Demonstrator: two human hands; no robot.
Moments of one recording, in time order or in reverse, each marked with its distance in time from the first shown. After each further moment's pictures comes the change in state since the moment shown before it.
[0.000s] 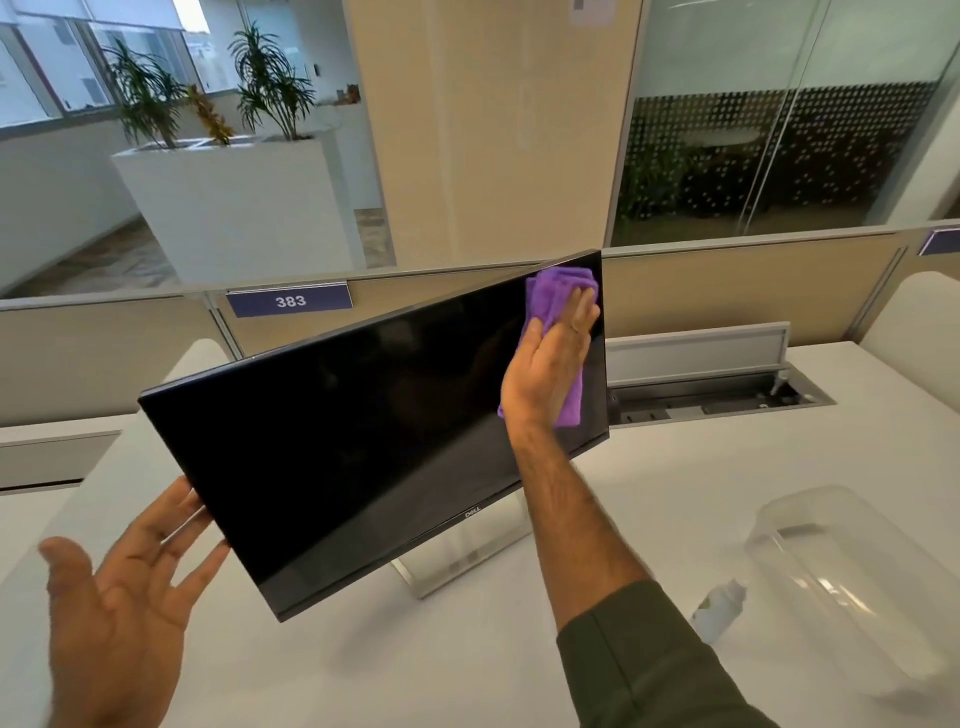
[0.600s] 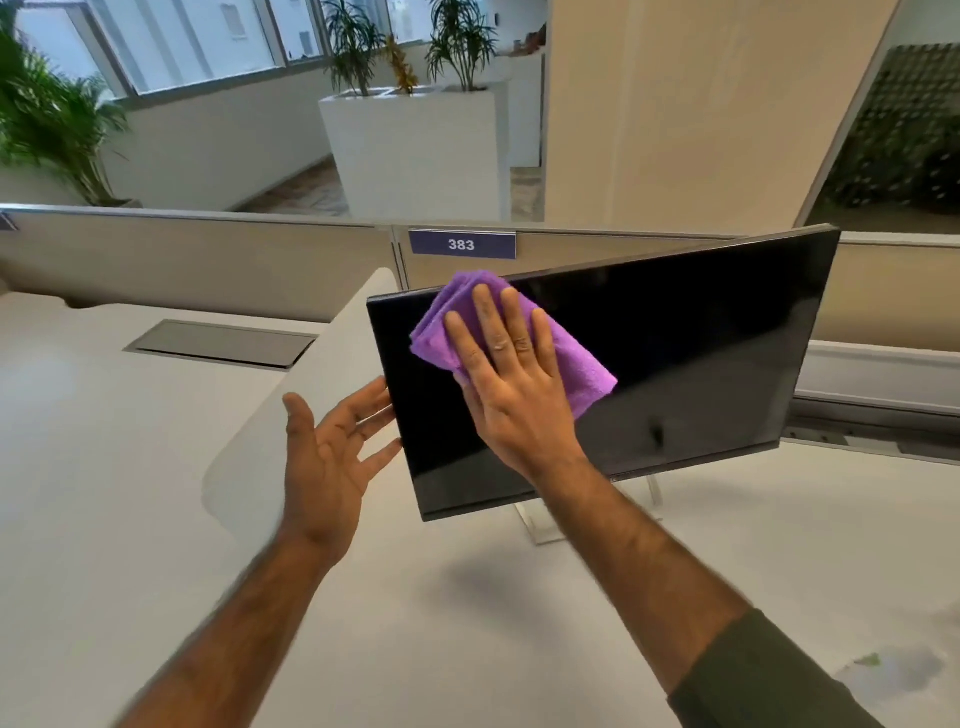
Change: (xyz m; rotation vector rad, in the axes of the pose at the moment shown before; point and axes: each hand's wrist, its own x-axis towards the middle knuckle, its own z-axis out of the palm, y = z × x) left_hand -0.038 0.048 0.055 0.096 0.082 0.007; right_hand -0.140 -0.086 0.028 -0.205 -0.530 -0.989
